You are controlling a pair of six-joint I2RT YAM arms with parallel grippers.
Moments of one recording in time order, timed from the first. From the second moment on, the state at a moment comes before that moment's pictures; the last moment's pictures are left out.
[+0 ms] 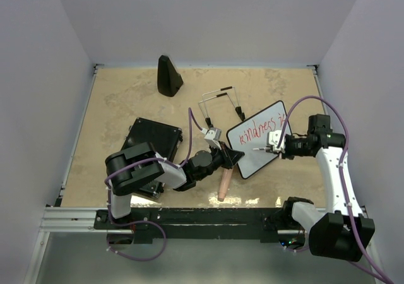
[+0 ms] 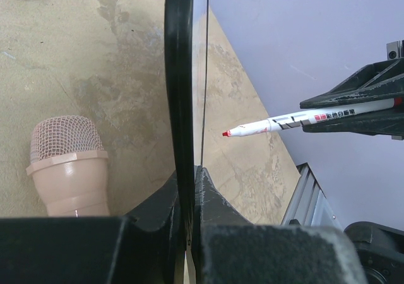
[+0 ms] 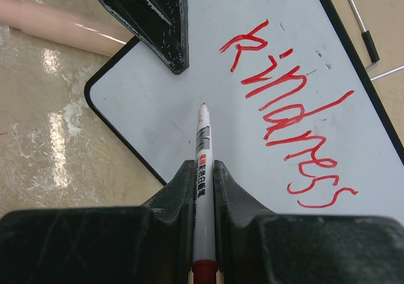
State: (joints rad) left arm -1.12 1.89 0.69 1.12 -0.24 -0.81; right arm -0.16 1.03 0.89 -1.12 -0.93 -1.62
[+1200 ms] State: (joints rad) left arm -1.11 1.89 0.69 1.12 -0.24 -0.81; right arm -0.04 1.01 0.83 -0.95 -0.85 -1.49
